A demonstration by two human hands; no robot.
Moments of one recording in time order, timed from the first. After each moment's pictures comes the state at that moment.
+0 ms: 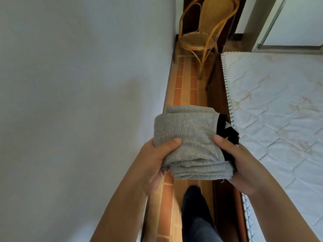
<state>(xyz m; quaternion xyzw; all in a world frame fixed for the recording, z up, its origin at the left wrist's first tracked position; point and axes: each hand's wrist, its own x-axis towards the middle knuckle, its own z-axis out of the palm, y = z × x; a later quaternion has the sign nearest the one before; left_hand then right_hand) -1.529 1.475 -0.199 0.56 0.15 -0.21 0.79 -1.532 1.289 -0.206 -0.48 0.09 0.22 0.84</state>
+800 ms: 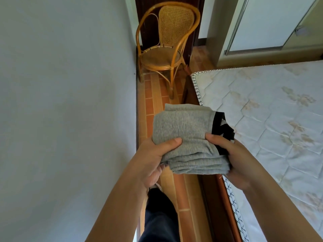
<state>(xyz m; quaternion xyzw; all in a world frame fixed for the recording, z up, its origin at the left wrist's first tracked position) -1.046 1.346 -0.204 0.58 0.12 -0.31 0.75 -1.094 1.172 -0.207 -0.51 0.21 0.13 0.83</state>
